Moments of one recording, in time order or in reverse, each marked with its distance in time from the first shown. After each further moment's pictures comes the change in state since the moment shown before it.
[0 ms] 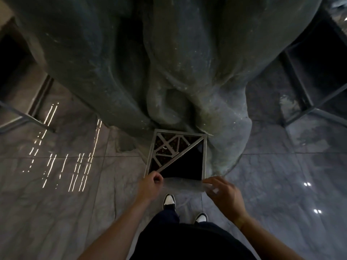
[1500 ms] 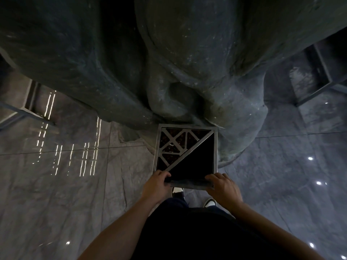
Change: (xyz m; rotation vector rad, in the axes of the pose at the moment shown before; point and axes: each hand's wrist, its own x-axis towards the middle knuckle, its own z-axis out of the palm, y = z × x) left_hand 0.044 -0.031 0.004 0.323 -0.274 0.073; right_hand 0.046 0.037 0.077 -0.270 -0.386 0.233
